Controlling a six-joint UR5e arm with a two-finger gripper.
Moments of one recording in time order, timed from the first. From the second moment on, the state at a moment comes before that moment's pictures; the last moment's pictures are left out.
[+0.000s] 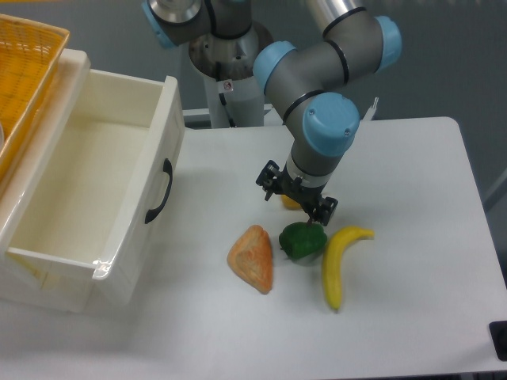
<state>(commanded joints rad) 2.54 -1.89 -1.64 -1.27 1.46 1.27</state>
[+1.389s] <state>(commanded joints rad) 2.55 -2.05 -1.62 -1.19 1.48 1.43</state>
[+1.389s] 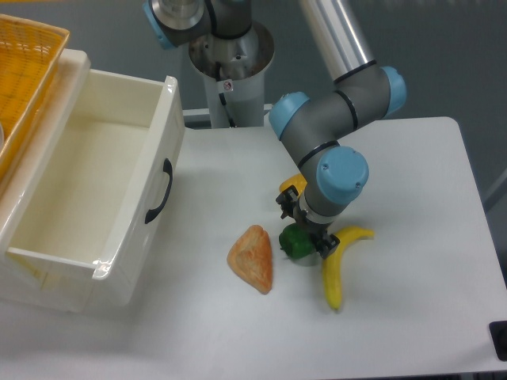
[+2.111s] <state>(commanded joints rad) 2.55 -2.07 -1.62 -1.19 1.48 1.42</state>
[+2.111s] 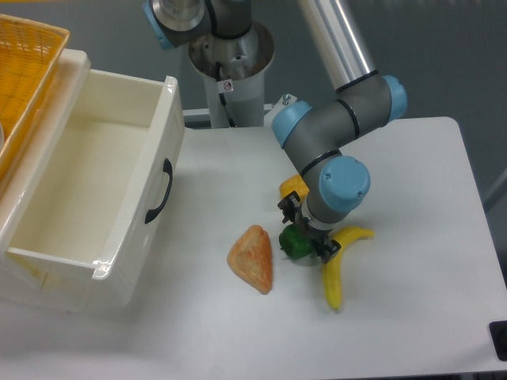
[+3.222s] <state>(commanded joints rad) 2.57 -1.94 -1.56 -1.34 1.48 1.39</state>
